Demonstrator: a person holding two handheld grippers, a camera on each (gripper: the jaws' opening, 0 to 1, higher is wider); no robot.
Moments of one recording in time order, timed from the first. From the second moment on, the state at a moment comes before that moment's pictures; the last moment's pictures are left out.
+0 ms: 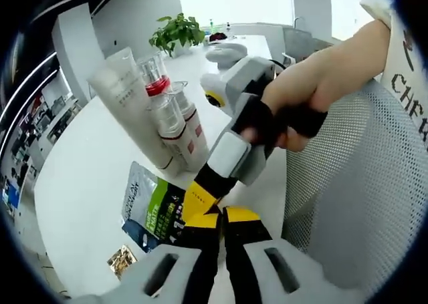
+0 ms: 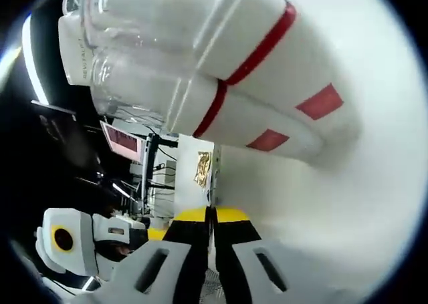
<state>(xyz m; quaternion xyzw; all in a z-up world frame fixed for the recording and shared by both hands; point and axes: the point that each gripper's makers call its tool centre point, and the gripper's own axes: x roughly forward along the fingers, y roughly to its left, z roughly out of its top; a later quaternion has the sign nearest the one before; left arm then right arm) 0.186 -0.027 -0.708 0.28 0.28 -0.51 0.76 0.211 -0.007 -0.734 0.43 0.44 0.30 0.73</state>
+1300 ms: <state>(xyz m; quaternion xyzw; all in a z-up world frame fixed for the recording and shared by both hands) 0.221 0.054 -0.672 -0.18 0.31 -0.48 0.80 0.164 0.003 -0.643 0.30 0.33 0.49 0.75</state>
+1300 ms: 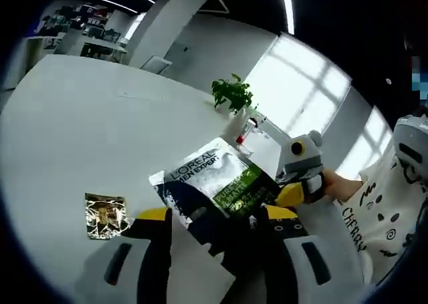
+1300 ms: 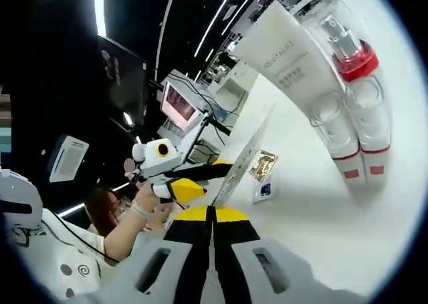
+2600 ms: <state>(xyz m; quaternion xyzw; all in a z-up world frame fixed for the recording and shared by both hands) 0.244 0.044 -0.643 -0.31 0.27 -0.51 0.75 0.148 -0.014 -0.645 0.26 0.34 0.52 0.74</state>
